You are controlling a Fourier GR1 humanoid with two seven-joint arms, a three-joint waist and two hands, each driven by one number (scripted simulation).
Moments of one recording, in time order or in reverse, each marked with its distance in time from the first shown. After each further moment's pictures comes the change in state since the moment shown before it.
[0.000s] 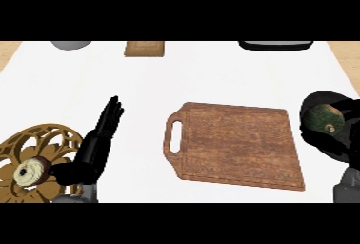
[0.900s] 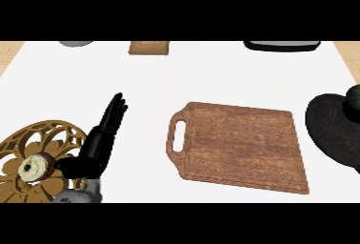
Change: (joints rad) left arm -0.040 -0.015 0.014 0.046 -0.009 -0.021 -0.018; right arm -0.357 -0.326 -0.296 0.912 -0.282 -0.204 -0.404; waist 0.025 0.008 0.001
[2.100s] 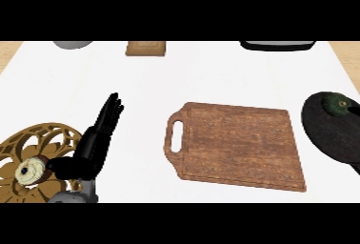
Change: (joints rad) left arm 0.014 0.004 0.017 -0.040 0.009 -0.012 0.041; right arm -0.147 -0.144 -0.232 0.410 -0.363 0.407 -0.370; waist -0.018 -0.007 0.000
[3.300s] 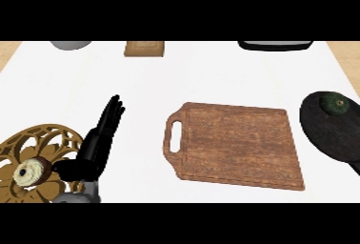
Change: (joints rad) left arm 0.011 -0.027 0.014 0.029 -0.031 -0.007 -0.042; right arm 0.569 0.044 0.024 -0.431 -0.282 0.494 -0.152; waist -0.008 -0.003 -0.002
